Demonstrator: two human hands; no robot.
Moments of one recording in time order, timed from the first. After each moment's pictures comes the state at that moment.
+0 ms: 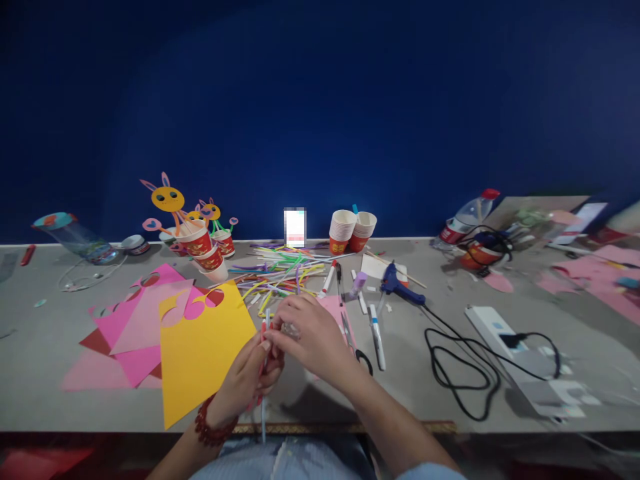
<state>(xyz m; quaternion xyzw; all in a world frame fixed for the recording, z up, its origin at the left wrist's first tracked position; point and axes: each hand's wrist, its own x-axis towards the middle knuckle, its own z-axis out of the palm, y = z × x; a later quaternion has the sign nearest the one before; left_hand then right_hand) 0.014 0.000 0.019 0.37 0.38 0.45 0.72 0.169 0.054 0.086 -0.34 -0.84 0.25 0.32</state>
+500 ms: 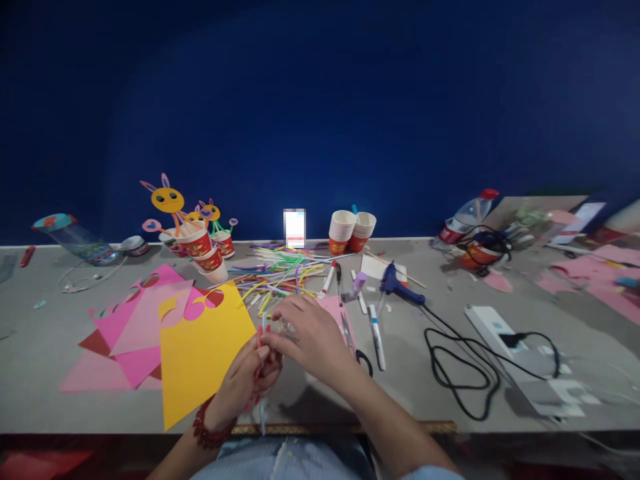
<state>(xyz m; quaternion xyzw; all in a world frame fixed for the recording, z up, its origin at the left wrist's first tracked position) 0.008 -0.001 0.016 0.37 0.37 0.45 0.72 0.168 0.052 0.085 -0.36 -0.84 0.24 0.32</state>
